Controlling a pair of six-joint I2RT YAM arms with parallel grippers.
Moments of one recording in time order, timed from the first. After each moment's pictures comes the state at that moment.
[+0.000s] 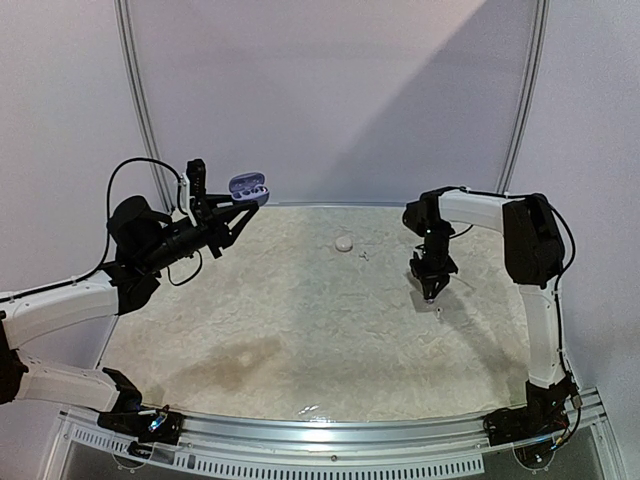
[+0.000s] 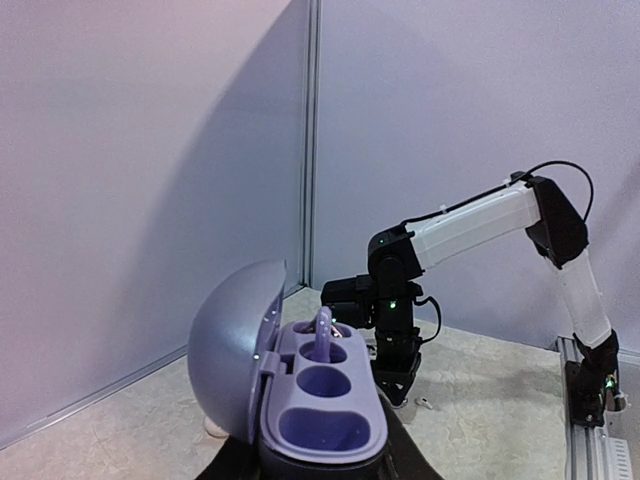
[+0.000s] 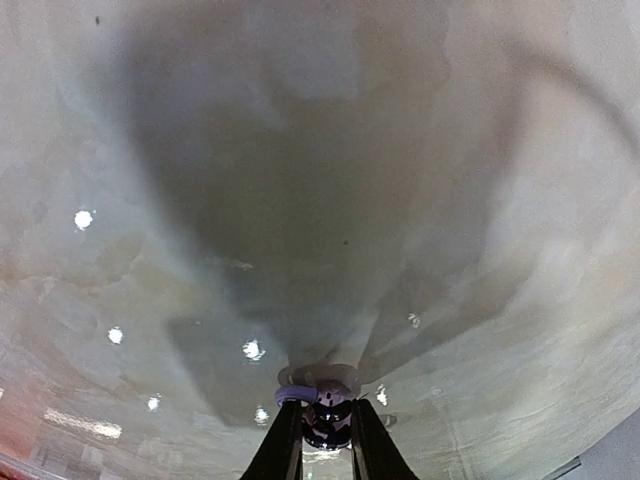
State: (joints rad) left arm -0.54 1.13 0.66 0.66 0.43 -0.13; right arm 0.44 2.27 1.81 -1.29 -0.02 0.35
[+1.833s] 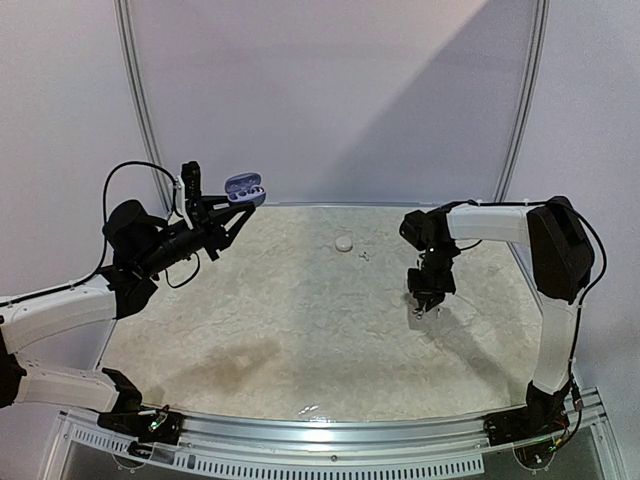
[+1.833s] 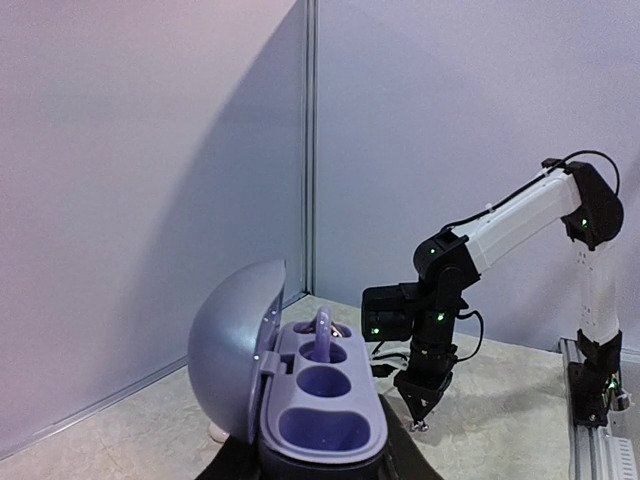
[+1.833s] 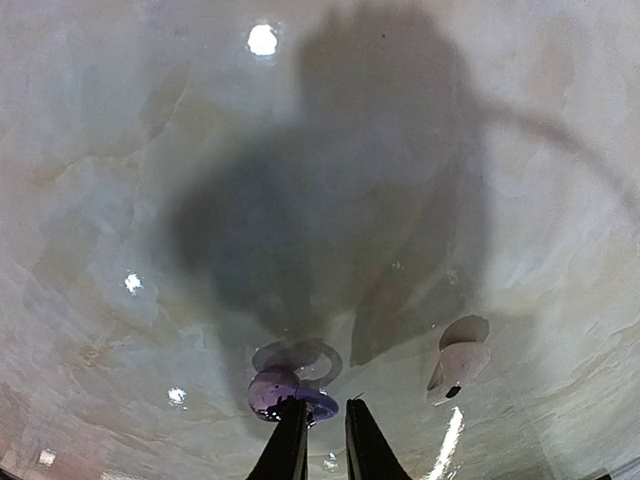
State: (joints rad) left arm -0.54 1.11 0.63 0.69 0.43 -0.12; right arm 0.54 2.01 1.45 -1.04 -0.02 0.66
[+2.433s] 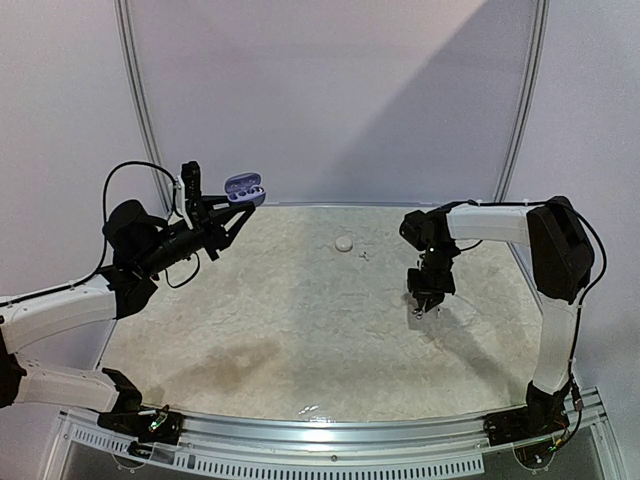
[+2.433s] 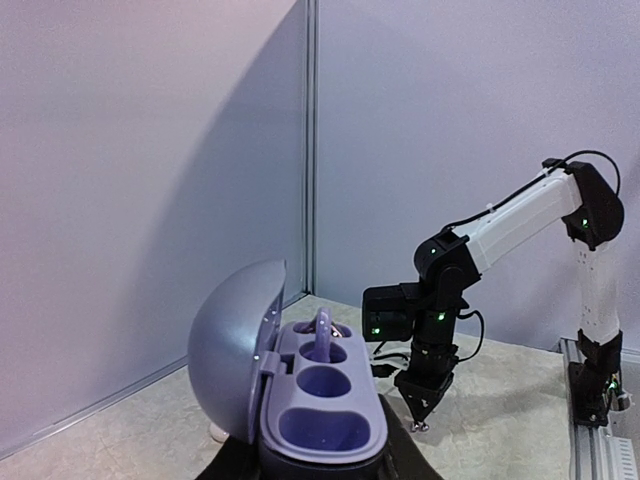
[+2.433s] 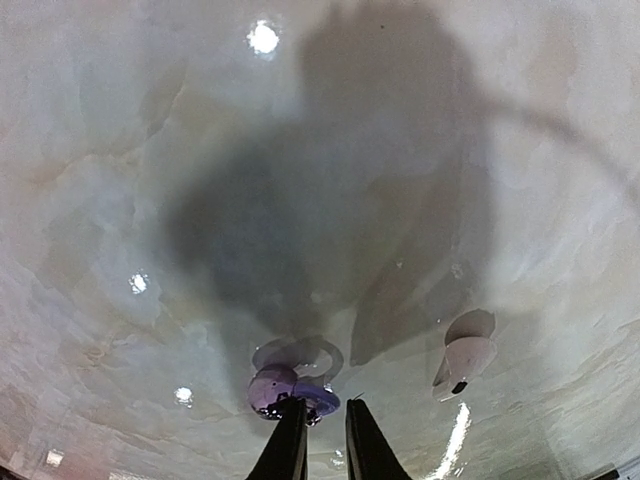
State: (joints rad) left arm -0.54 1.11 0.63 0.69 0.43 -0.12; right arm 0.54 2.01 1.45 -1.04 -0.04 0.67
